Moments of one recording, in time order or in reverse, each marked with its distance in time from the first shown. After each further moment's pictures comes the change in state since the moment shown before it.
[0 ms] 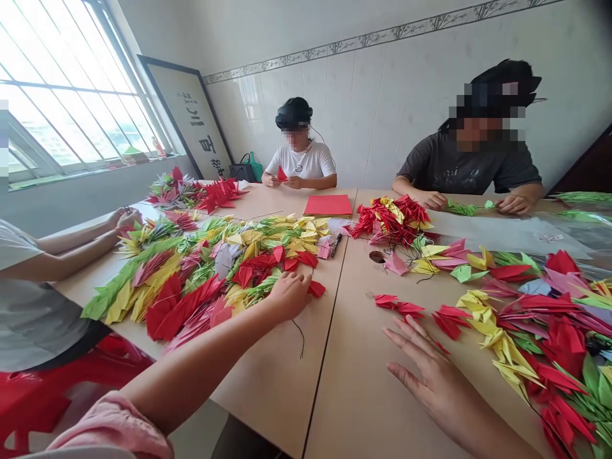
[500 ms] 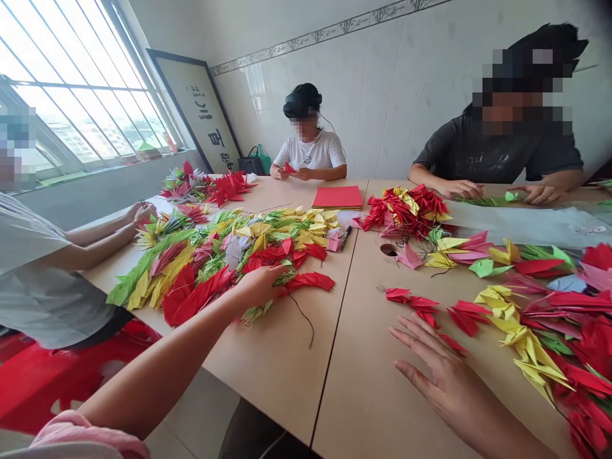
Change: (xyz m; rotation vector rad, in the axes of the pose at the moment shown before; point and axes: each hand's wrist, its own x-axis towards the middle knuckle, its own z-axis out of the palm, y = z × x) left_hand -0.041 -0.068 -0.022 -0.259 -0.086 -0.229; right_hand -0.002 -0.003 -0.001 0.054 0.008 -0.047
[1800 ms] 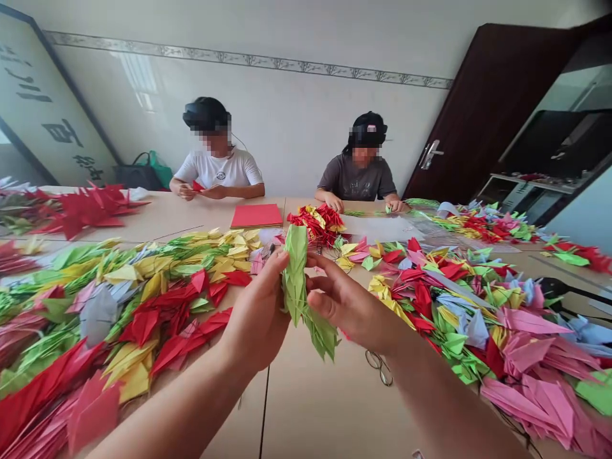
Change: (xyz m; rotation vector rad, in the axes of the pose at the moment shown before) left_hand -0.009 0.184 -0.039 -2.086 -0.210 0.105; right_hand 0.089 -0.094 -0.106 1.145 -0.057 0.055
